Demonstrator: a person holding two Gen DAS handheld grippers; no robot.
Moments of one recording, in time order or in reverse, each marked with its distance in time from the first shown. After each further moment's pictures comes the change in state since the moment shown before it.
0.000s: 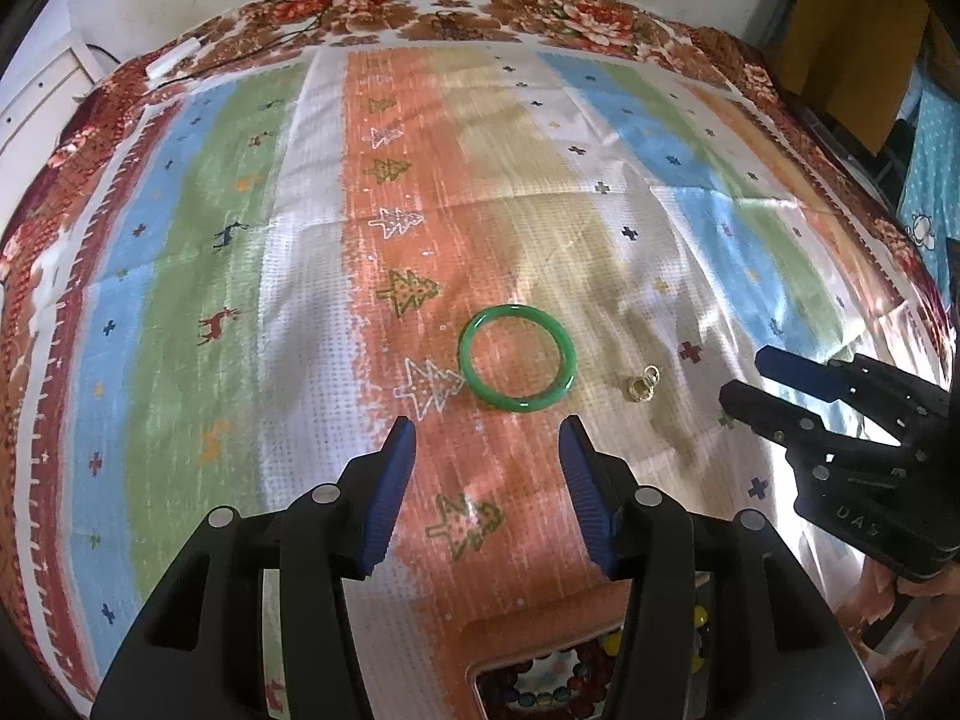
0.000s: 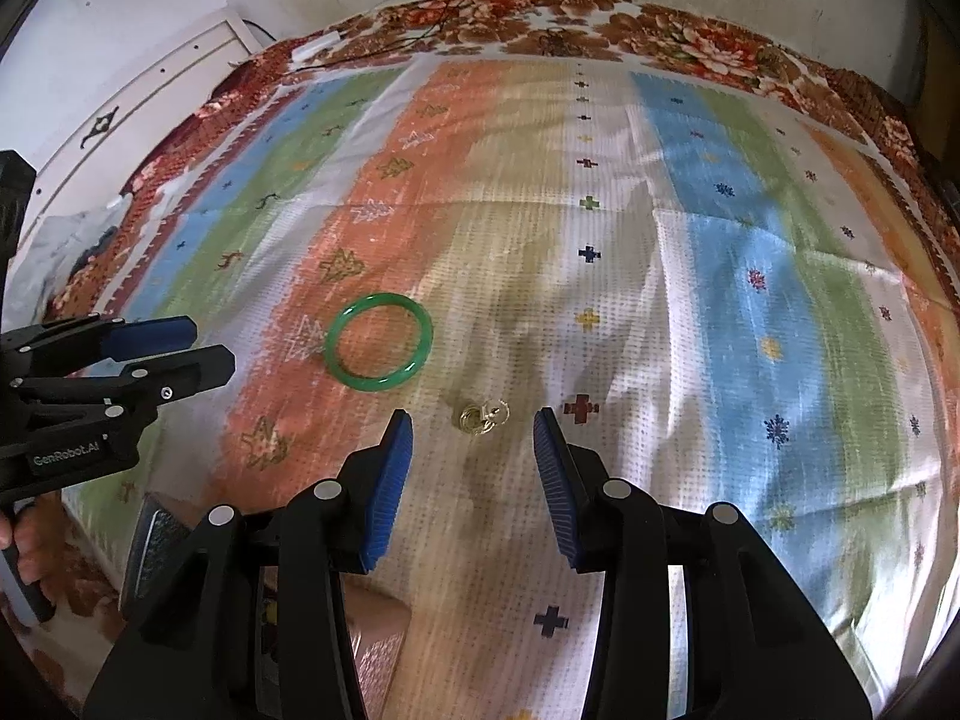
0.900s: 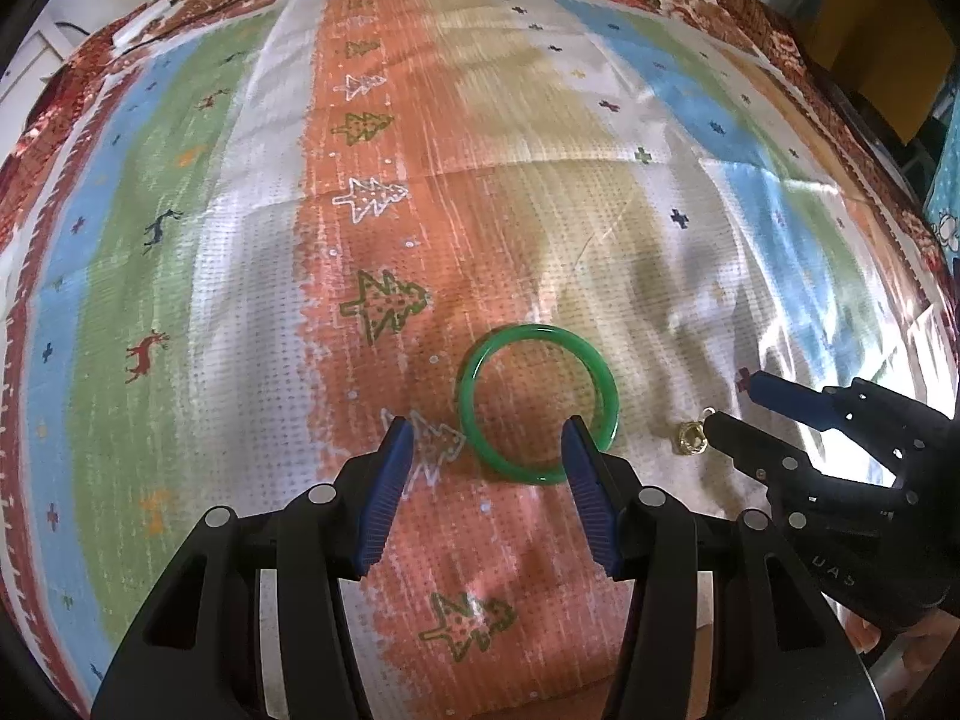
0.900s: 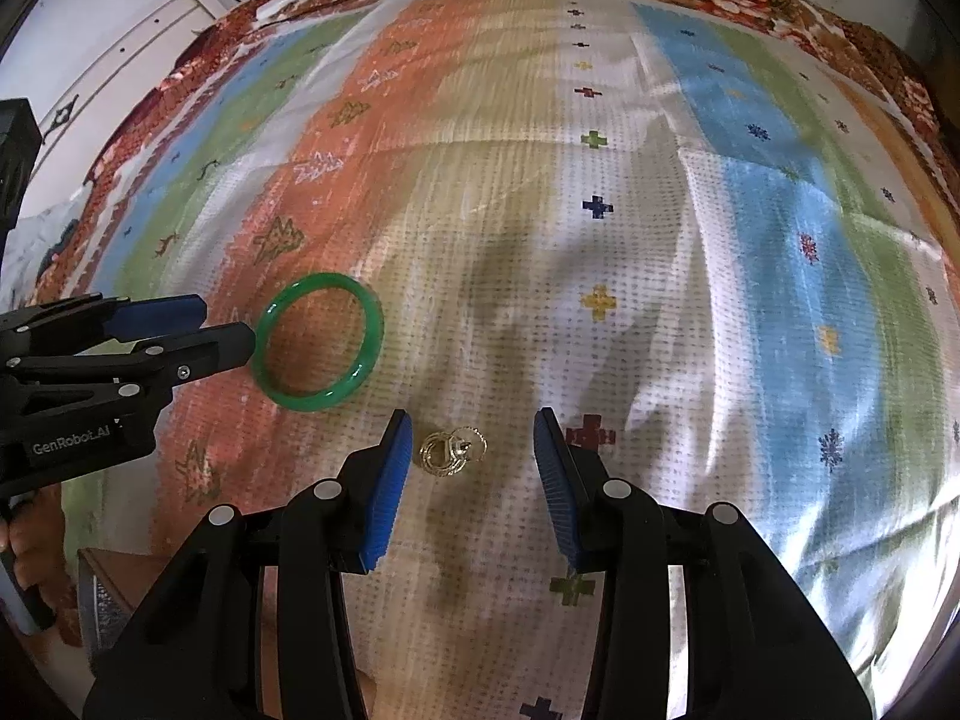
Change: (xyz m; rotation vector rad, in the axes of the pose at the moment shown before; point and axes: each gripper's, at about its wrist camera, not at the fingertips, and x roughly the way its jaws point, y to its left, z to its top) left arm 0.072 0.005 0.034 -0.001 0.126 -0.006; right arm 0.065 -0.013 0.017 0.036 0.132 -0.008
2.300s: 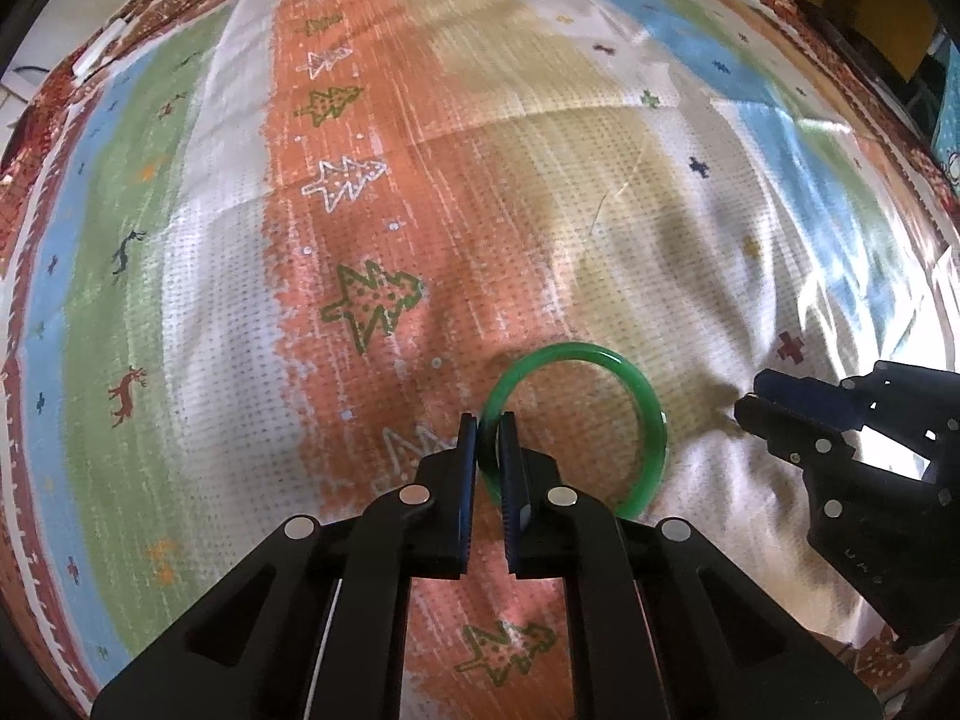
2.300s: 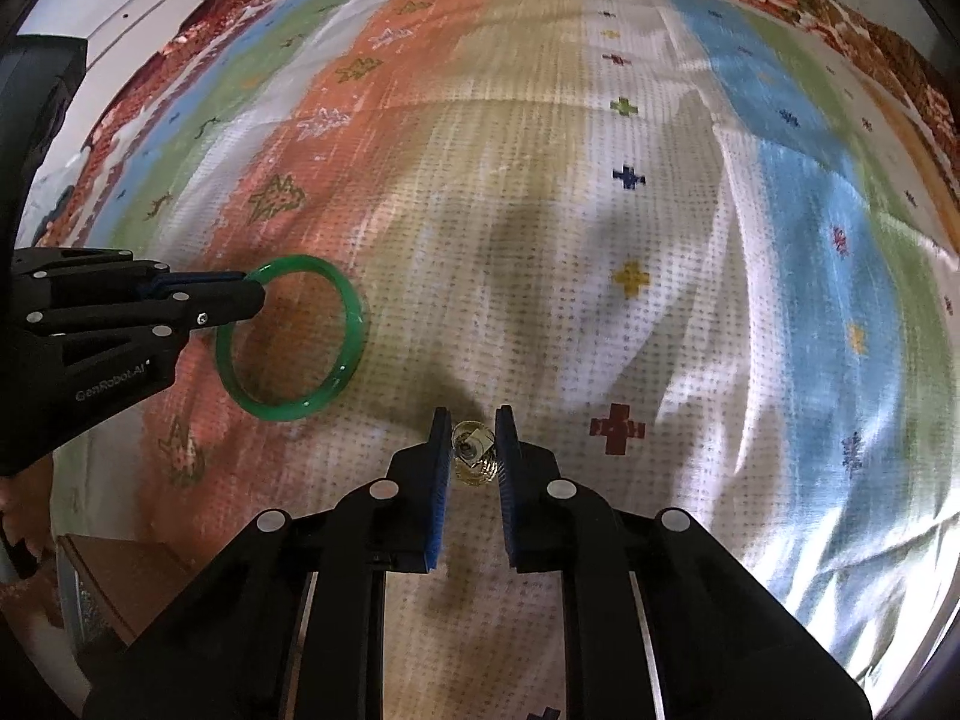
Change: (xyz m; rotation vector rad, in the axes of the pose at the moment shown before) left arm 0.019 0.003 0.010 0.103 0.076 0.031; right arm 0.015 0.007 -0.002 -0.047 0.061 -0.003
